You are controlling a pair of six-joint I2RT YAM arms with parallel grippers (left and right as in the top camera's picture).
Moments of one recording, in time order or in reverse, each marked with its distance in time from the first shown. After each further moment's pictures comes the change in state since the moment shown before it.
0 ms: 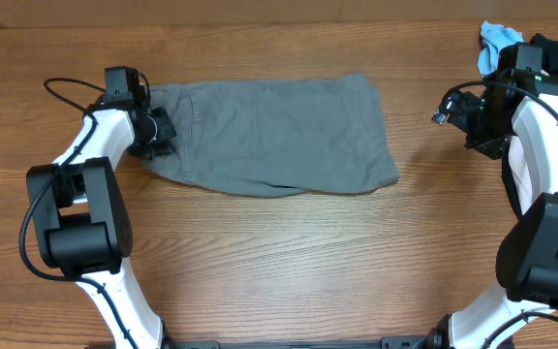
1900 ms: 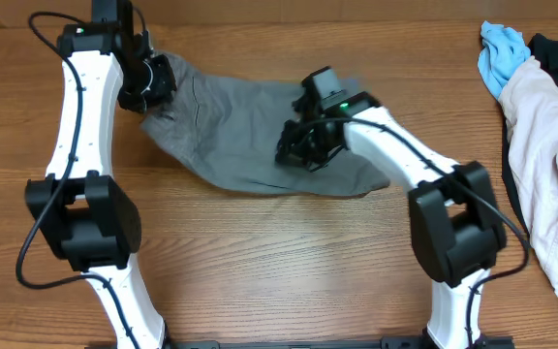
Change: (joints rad) left arm -0.058 0.019 0.640 -0.671 0.108 0.054; right arm 0.675 0.204 0.002 0.272 -0.392 0.259
